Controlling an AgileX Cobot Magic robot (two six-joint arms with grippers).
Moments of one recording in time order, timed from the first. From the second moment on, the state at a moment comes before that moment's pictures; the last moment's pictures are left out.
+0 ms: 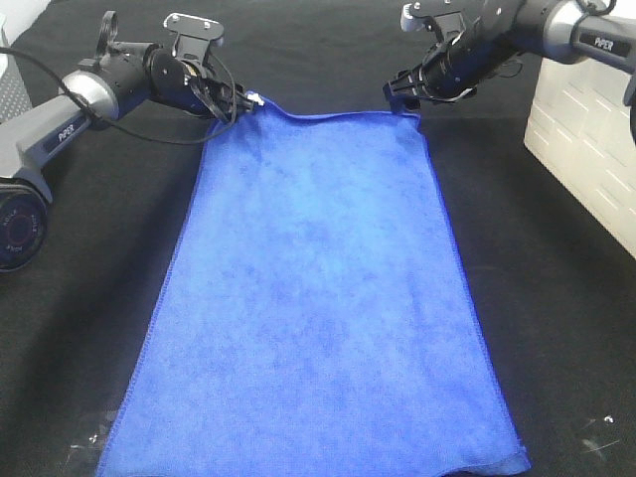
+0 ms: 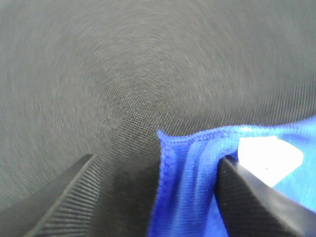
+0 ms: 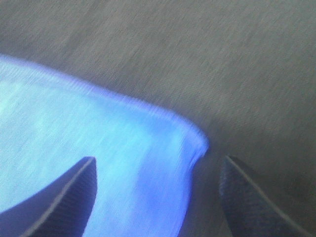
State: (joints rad) left arm -0.22 2.91 -2.72 -0.08 0.47 0.13; right arm 0.13 2.58 -2.26 0.30 0.59 -0.41
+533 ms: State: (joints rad) left arm -0.22 2.91 -2.72 -0.08 0.65 -0.16; right arm 0.13 2.50 -2.26 0.31 0.83 -0.41
